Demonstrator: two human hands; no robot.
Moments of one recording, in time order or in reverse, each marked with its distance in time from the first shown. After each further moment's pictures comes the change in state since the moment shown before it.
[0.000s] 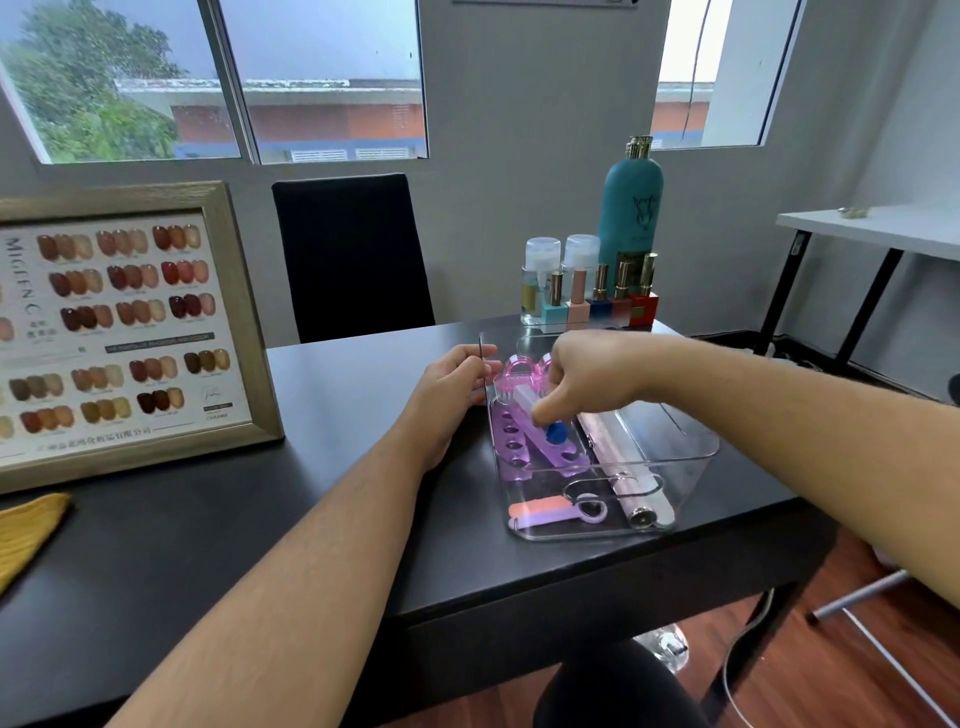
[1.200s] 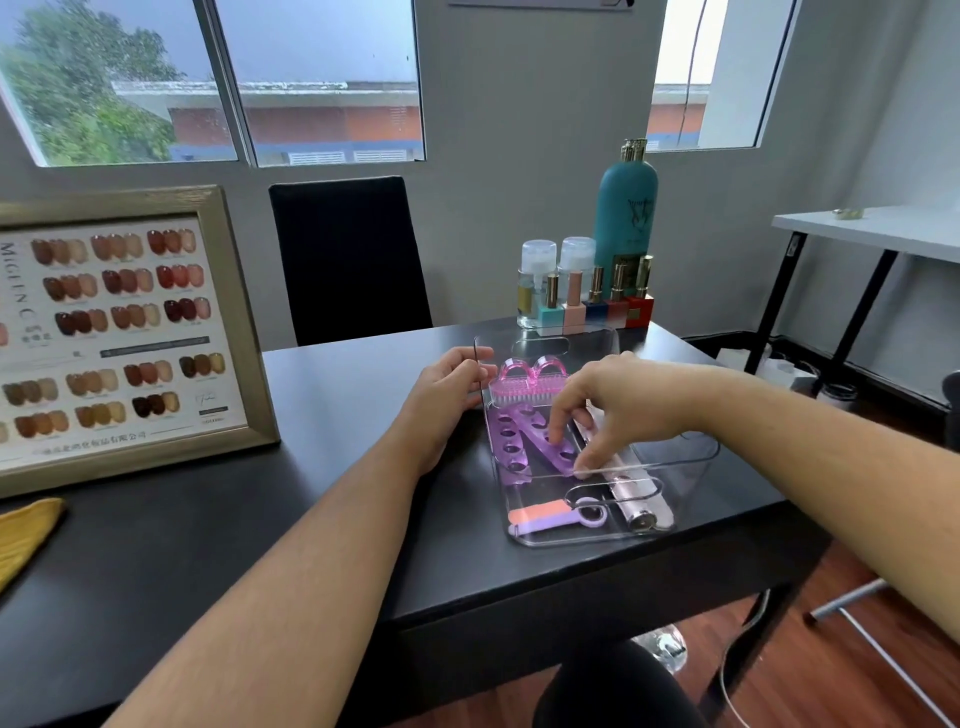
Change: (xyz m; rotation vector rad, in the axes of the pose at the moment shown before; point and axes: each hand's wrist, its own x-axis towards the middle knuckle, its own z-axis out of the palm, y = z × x) left_hand -0.003 0.003 0.001 -0.004 0.000 -0.004; right_hand -0.010 0.036 0.013 -0.059 -0.004 -0.212
